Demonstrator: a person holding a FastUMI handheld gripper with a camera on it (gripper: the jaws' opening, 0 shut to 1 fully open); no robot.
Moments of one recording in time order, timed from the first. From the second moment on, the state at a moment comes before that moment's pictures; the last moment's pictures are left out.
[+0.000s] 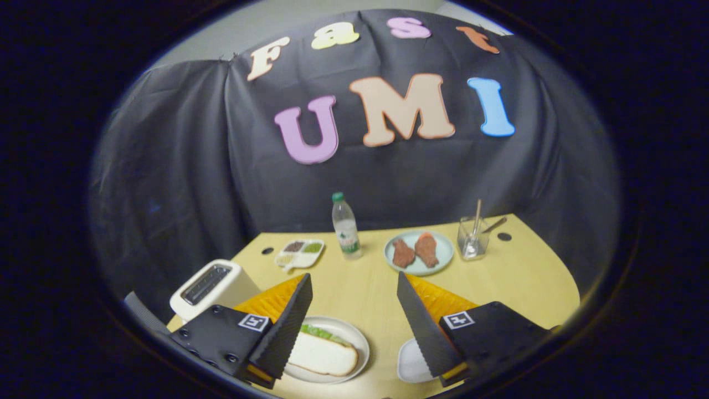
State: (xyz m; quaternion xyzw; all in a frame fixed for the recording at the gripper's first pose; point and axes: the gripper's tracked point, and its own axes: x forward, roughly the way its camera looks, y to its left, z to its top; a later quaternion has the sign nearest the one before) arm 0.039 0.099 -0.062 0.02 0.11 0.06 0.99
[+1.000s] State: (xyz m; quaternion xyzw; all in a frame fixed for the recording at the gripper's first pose) arm -0.004 0.056 0.064 0.01 -0.03 0.02 1.00
